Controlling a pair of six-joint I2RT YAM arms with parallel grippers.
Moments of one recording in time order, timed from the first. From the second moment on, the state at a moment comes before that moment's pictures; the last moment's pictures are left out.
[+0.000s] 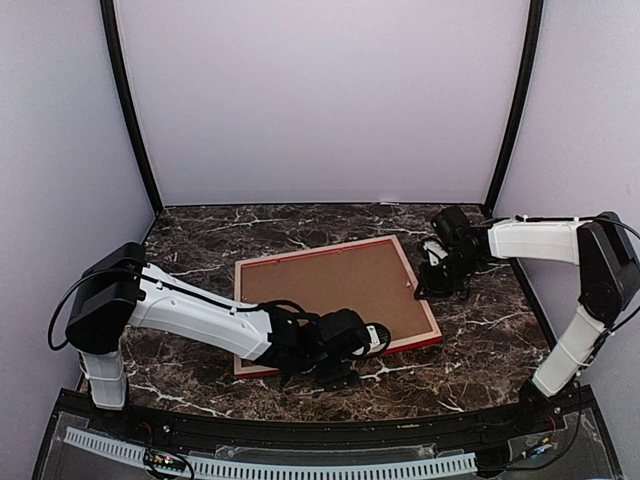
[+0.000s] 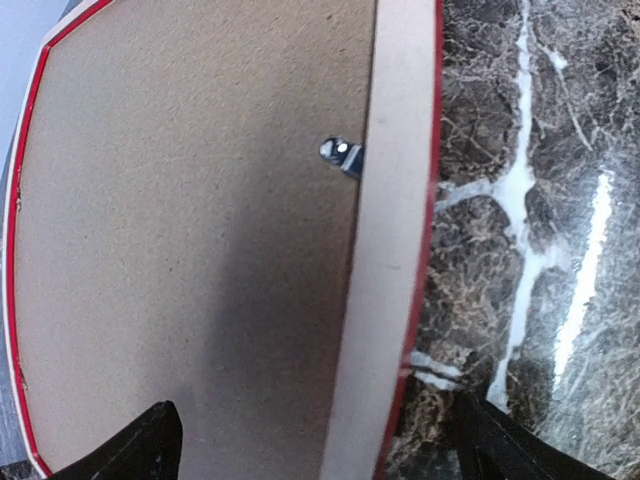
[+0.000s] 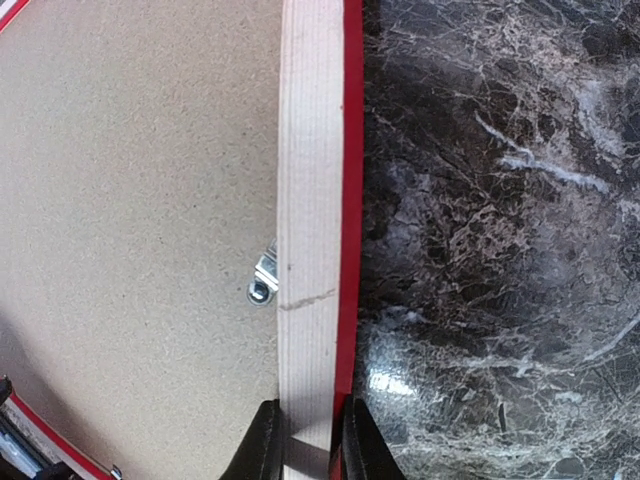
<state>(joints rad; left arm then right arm) -1.30 1.96 1.26 -0.30 -0.41 0.14 0.44 1.64 1.03 -0.57 -0.19 0.31</state>
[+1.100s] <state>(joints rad) -1.34 1.96 1.21 -0.36 -0.70 0.23 0.42 1.61 1.07 -0.69 -0.31 0.27</state>
